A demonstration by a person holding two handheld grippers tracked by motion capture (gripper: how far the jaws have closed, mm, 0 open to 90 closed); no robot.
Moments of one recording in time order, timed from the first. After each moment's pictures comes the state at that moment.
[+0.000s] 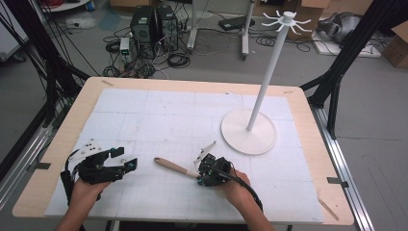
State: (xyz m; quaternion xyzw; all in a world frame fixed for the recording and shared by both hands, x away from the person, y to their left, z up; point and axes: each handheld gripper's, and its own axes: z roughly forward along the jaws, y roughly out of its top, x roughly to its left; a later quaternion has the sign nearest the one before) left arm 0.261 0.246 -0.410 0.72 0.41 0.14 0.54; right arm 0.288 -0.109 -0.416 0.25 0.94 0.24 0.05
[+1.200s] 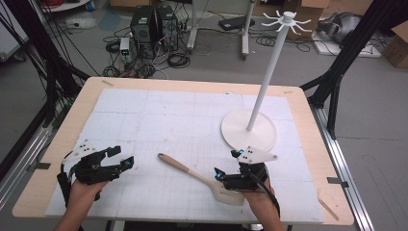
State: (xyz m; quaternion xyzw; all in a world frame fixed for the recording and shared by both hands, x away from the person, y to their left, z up) left arm 0.259 0.256 -0.413 0.69 0.42 0.15 0.57; right arm 0.254 -0.195 -0.392 0.33 0.80 0.47 0.18
